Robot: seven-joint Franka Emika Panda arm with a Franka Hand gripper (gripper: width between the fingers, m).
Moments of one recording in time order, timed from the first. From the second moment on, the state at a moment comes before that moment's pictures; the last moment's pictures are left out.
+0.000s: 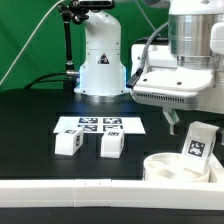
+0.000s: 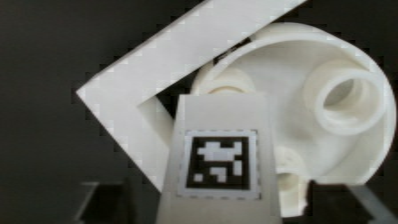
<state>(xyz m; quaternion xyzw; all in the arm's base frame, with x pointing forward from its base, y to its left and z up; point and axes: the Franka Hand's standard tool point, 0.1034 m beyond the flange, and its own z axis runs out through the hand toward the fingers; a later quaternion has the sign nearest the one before) 0.644 0.093 0.084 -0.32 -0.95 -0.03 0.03</state>
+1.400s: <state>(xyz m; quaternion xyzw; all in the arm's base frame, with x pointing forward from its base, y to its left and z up) 0.641 0.071 0.083 -0.69 -0.73 -0.02 0.06</state>
